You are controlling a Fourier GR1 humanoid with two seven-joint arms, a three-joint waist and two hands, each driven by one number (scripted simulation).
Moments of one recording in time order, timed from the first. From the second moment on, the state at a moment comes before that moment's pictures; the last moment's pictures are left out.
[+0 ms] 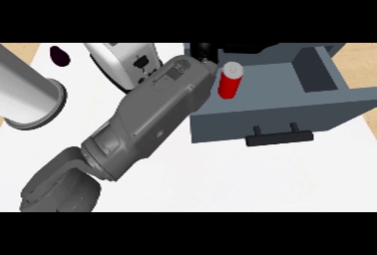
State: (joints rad) left arm -1.40 0.00 -0.60 -0.46 0.99 0.78 -0.21; right arm 0.26 -0.10 -0.68 -2.34 -0.39 0.49 0.22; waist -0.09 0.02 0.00
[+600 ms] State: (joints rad) left arm -1.44 0.00 -0.60 -0.48 1.04 0.80 -0.28; right arm 0.14 -0.09 -0.49 -2.41 0.03 0.51 0.09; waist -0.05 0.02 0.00
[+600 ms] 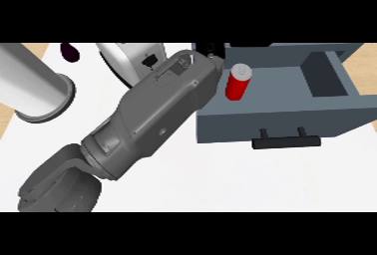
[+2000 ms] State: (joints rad) left arm -1.37 0.13 -0.60 -0.63 0.96 0.82 -0.12; right arm -0.43 -0.16 0.04 -1.53 1.06 0.09 -0.09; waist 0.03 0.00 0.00
